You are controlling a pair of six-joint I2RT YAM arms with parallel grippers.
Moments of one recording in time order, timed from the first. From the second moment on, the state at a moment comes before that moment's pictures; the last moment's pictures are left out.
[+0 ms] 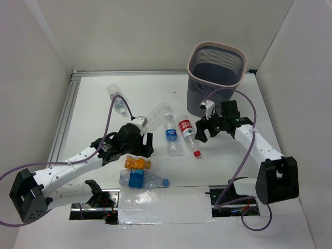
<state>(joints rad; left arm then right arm) -0.78 1.08 0.76 -0.45 -0.11 -0.48 0.13 1.24 0.83 -0.52 -0.59 -0.43</state>
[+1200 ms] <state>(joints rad) -0.77 1.12 0.82 -0.41 -0.27 -0.72 0.39 1.51 0.75 -0.08 -0.21 -0.09</state>
